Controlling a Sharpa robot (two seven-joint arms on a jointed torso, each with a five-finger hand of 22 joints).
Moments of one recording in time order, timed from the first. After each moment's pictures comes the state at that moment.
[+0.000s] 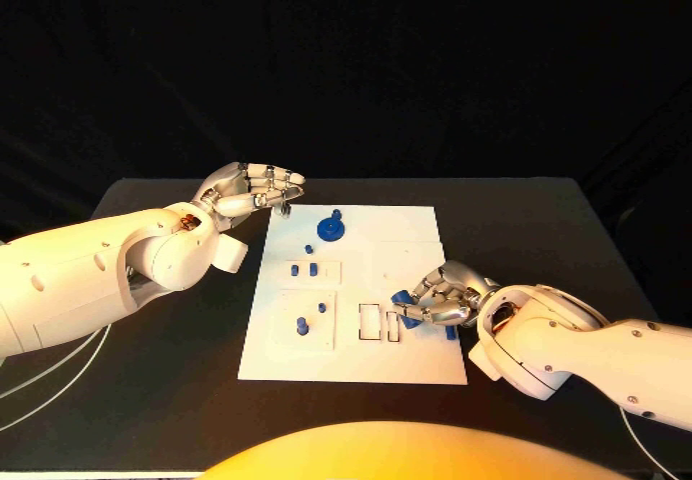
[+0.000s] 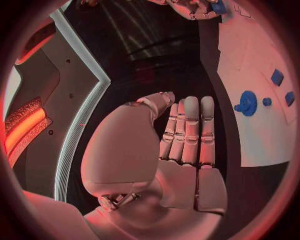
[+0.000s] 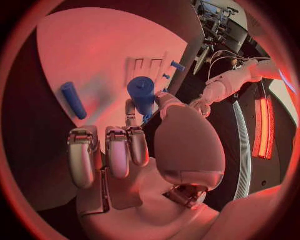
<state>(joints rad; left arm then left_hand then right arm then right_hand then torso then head) 1.15 -0.93 -0.03 1.48 -0.19 -0.13 0.36 1.45 -0.22 0.53 0.09 0.28 0.90 0.18 0.27 0.30 0.96 0.11 0.48 0.23 1.03 0.04 1.11 0.49 0.17 0.83 0.15 0.93 0.86 1.06 -0.93 -0.14 1.89 -1.08 -0.52 -0.54 1.17 -0.20 0.22 0.33 0.46 1.04 0.07 0.38 0.54 1.47 -0.03 1.49 1.31 1.46 -0.09 1.56 1.31 0.01 1.46 0.02 1.57 1.31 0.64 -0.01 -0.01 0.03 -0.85</state>
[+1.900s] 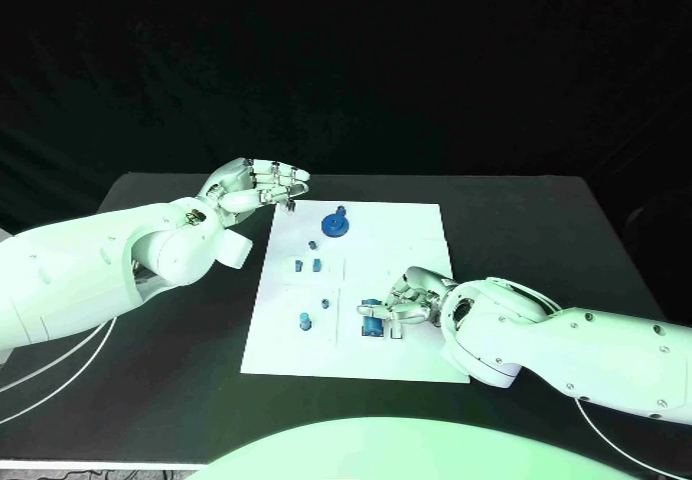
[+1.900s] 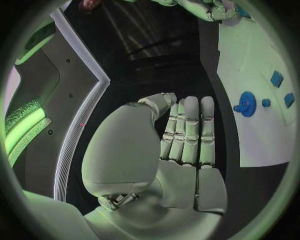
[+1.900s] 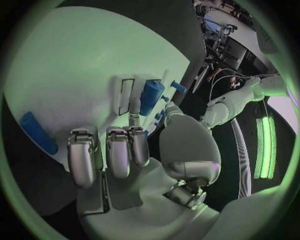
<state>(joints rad) 1.15 -0.94 -0.03 1.49 -0.19 -0.13 0.36 1.46 -0.21 0.54 0.08 0.29 0.90 0.18 0.27 0.30 0.96 0.11 0.48 0.23 1.03 0.04 1.11 0.49 0.17 0.83 0.15 0.94 0.87 1.06 -0.76 -0.15 1.77 -1.17 -0.38 -0.60 0.93 -0.12 -0.08 0.30 0.17 1.07 0.03 0.50 0.58 1.46 -0.03 1.50 1.31 1.47 -0.09 1.56 1.31 0.01 1.47 0.02 1.57 1.31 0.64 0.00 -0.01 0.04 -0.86</state>
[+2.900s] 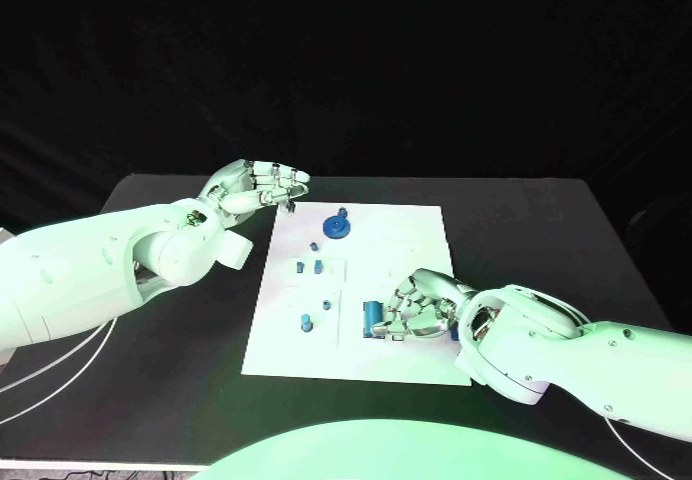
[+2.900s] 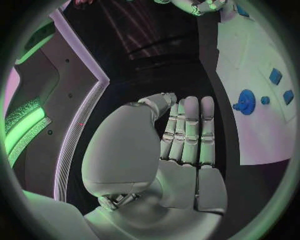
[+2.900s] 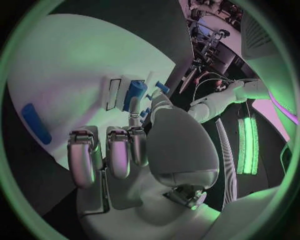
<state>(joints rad) 1.15 -0.94 -0.03 1.48 -0.19 -0.13 0.36 1.46 -0.21 0.54 0.08 0.29 0.90 0.18 0.27 0.30 0.96 0.11 0.48 0.23 1.03 0.04 1.11 0.49 0.17 0.83 0.15 0.94 0.87 1.05 -0.86 -0.15 1.86 -1.21 -0.39 -0.44 1.25 -0.15 0.01 0.29 0.14 1.06 0.03 0.50 0.55 1.46 -0.03 1.50 1.31 1.47 -0.09 1.56 1.31 0.01 1.47 0.02 1.57 1.31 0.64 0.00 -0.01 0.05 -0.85</state>
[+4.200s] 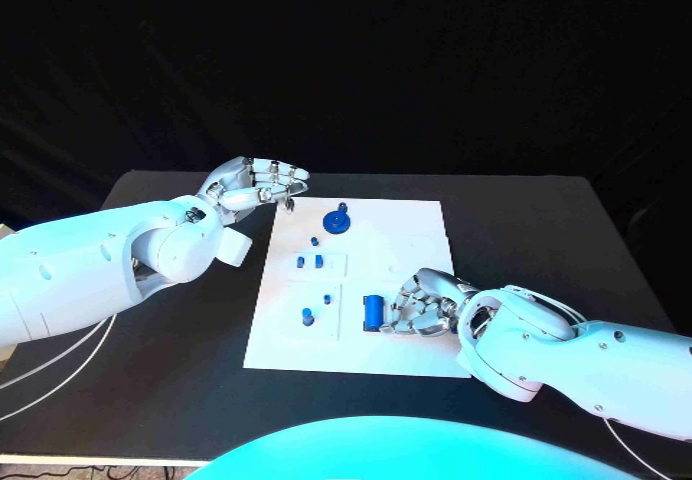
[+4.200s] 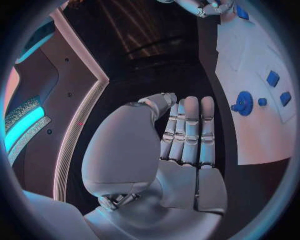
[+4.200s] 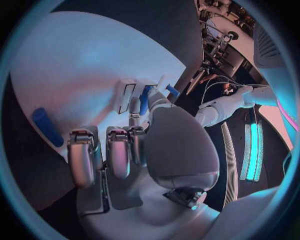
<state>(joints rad) 1.15 -0.94 -0.03 1.48 -0.18 -0.13 0.35 1.46 -0.21 0.55 0.08 0.29 0.90 0.18 0.27 0.30 0.96 0.11 0.48 0.23 1.03 0.04 1.11 0.49 0.17 0.83 0.15 0.94 0.87 1.03 -0.84 -0.15 1.82 -1.27 -0.40 -0.50 1.31 -0.19 0.07 0.29 0.12 1.07 0.03 0.49 0.52 1.47 -0.04 1.50 1.31 1.47 -0.09 1.56 1.31 0.01 1.47 0.02 1.57 1.31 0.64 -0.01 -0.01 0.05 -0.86</state>
